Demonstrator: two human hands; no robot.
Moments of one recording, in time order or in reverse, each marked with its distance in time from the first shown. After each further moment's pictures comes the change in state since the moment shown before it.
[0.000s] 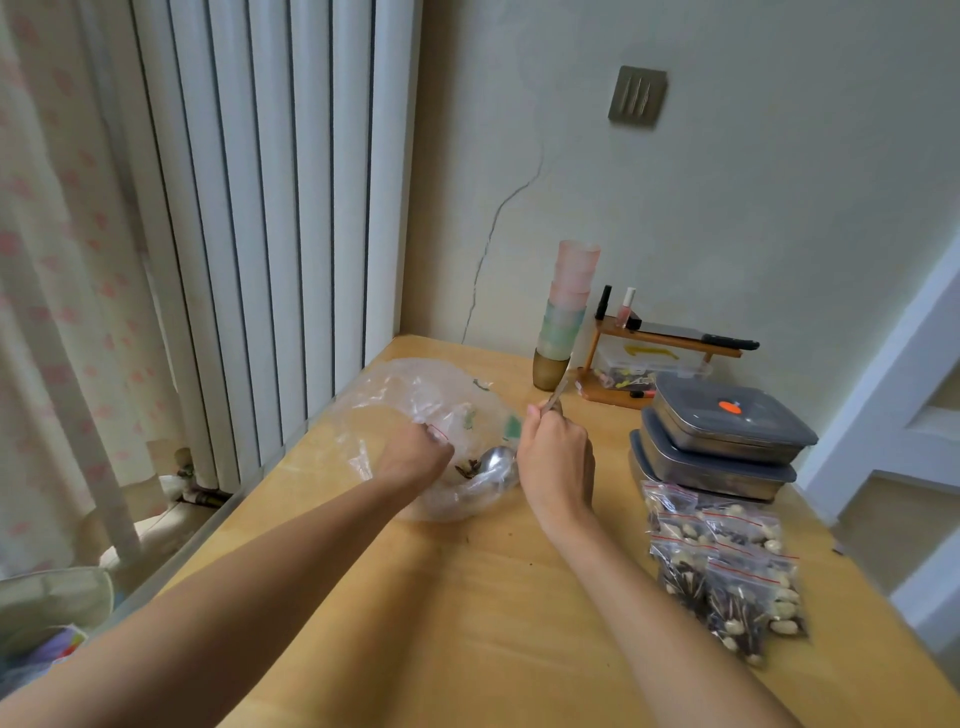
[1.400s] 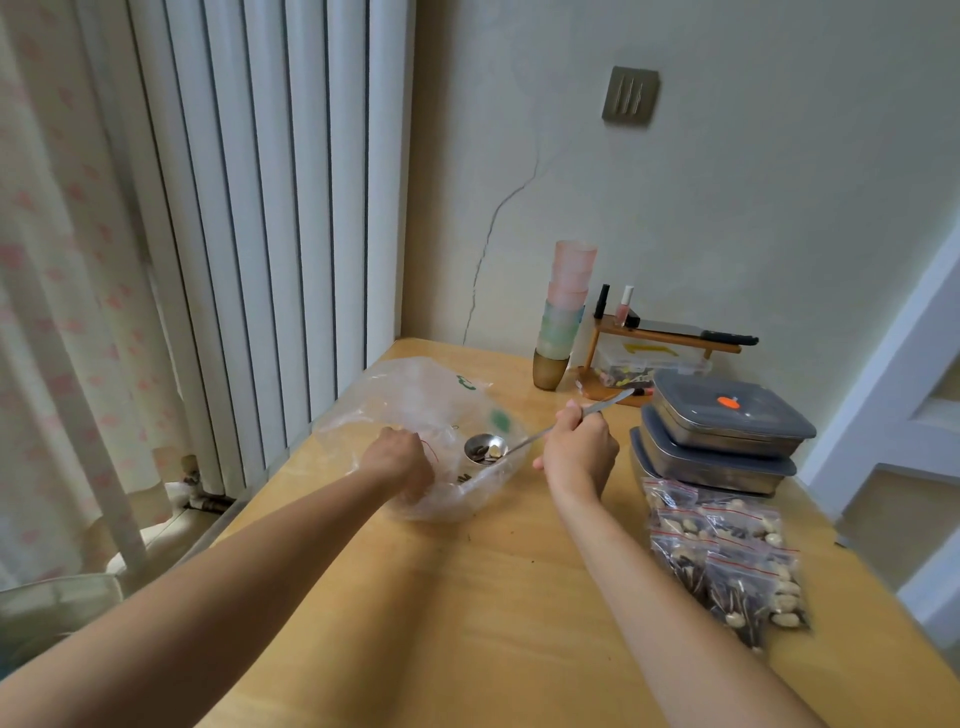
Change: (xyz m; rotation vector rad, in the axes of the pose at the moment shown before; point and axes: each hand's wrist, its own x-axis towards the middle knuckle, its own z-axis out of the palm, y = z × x) left_hand 0.004 -0.008 -0.023 0.524 -0.188 0.030; right_hand 0.014 0.009 -0.011 0.432 0.036 0.519
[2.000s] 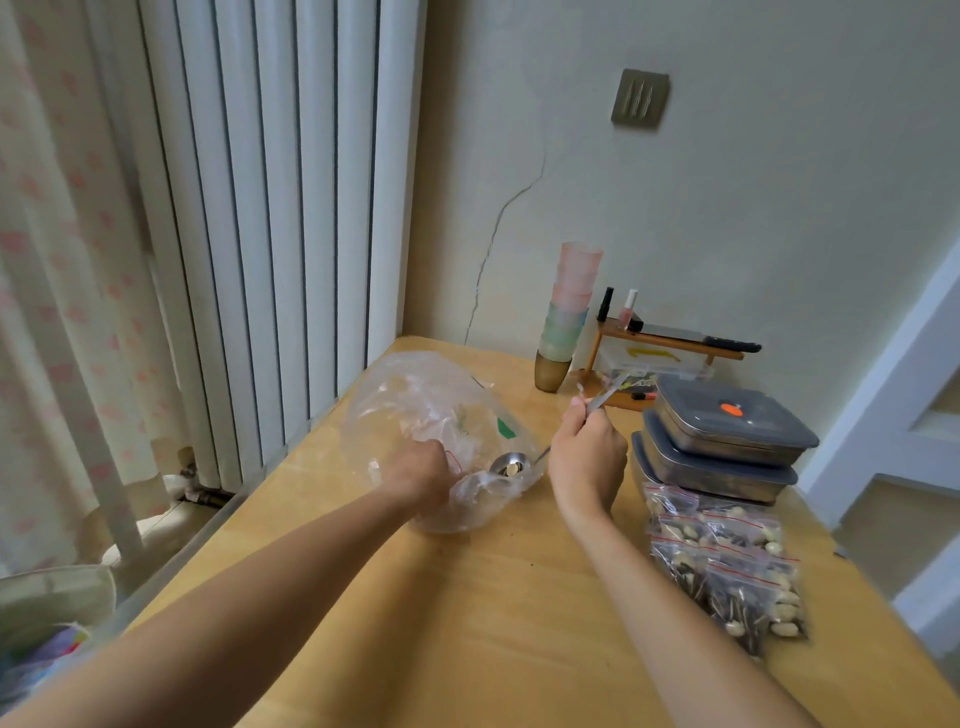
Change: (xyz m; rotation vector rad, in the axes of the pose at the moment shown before) left_hand 0.001 0.015 0.029 -0.071 0.063 0.107; right_hand -0.002 0.006 -0.004 -0.165 0.108 -0.266
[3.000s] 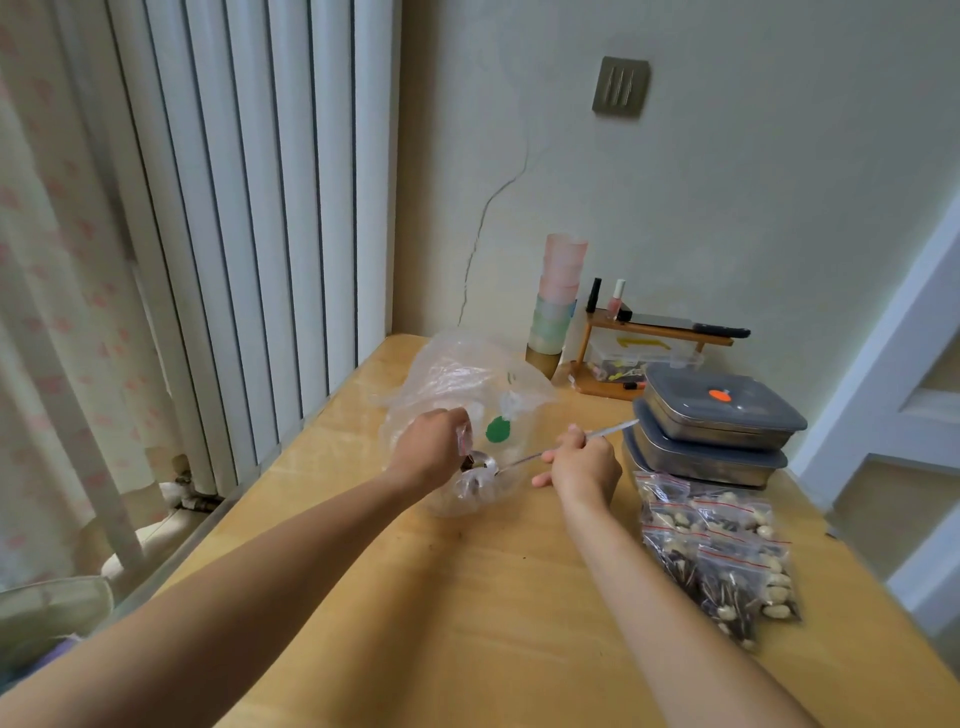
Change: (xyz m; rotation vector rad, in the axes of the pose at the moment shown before) left_hand 0.002 0.024 -0.012 -0.097 0.243 0.284; right_hand 0.005 0.030 0.004 0.174 -0.231 0.435
